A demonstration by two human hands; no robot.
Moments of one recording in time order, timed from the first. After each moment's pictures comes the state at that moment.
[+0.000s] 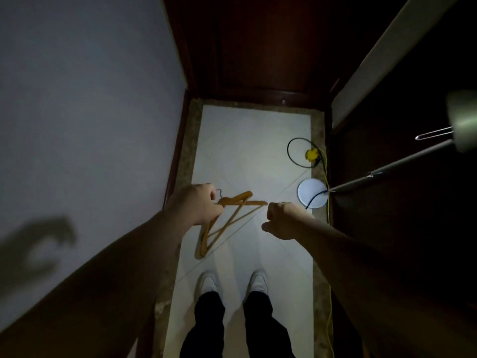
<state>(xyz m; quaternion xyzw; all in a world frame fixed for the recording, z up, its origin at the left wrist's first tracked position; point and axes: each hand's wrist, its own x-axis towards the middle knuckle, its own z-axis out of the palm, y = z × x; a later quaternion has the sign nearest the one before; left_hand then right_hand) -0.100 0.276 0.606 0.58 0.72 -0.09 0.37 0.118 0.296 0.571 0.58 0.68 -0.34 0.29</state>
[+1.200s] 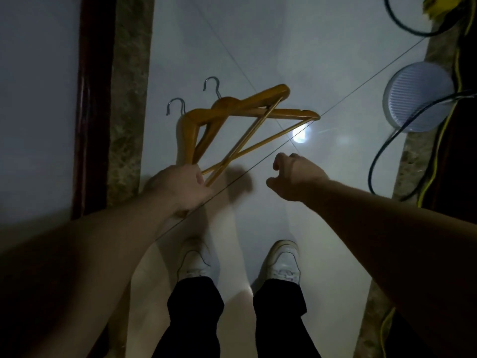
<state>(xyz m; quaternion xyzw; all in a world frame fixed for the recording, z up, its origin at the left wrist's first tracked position) -0.124 0.237 0.030 0.47 0.72 -0.21 0.46 0.090 0.295 0.012 0.57 0.64 -0.38 0.33</state>
